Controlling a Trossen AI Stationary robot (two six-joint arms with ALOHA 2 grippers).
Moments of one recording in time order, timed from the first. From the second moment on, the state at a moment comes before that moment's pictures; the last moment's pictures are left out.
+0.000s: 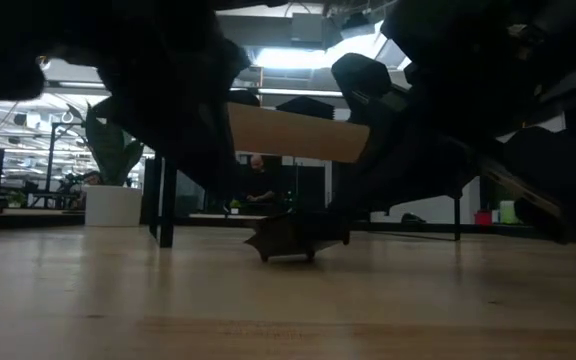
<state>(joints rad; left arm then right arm) -0.56 2.02 1.44 -0.68 -0.50 -0.31 0.49 1.86 0.94 0.19 0.44 -0.50</state>
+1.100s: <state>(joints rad) -0.52 2.06 1.44 -0.67 -0.62 -0.03 0.49 1.86 0.94 0.19 0.42 -0.50</state>
